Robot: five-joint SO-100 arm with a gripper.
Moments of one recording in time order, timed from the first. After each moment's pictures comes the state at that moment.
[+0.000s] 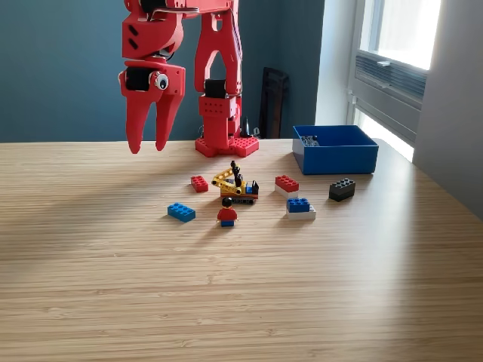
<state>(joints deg) 25.5 102.0 99.1 69.3 12.4</state>
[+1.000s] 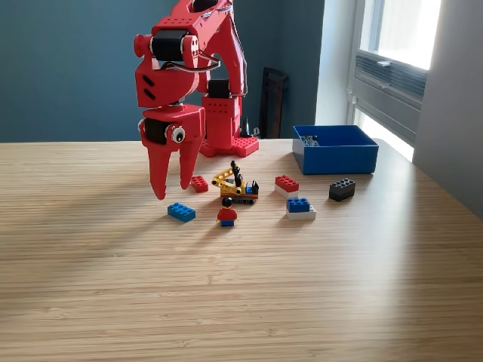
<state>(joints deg) 17.2 81.0 92.4 66.4 26.5</state>
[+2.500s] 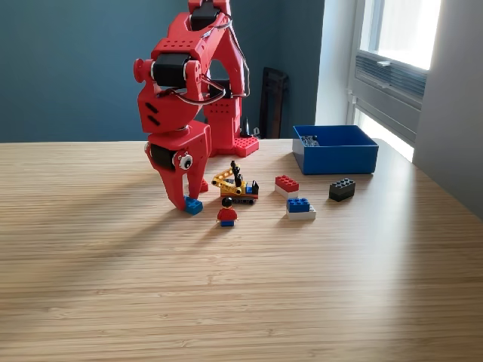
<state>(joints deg) 15.0 66.8 80.3 74.9 27.6</state>
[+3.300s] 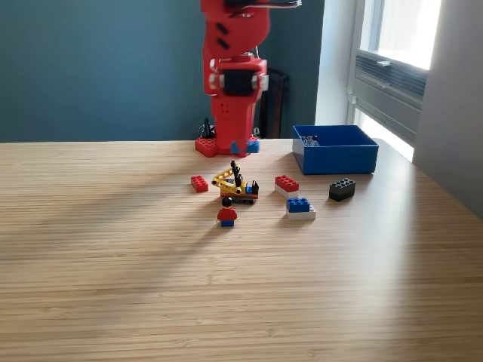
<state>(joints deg) -14.3 94.7 85.2 86.6 20.4</state>
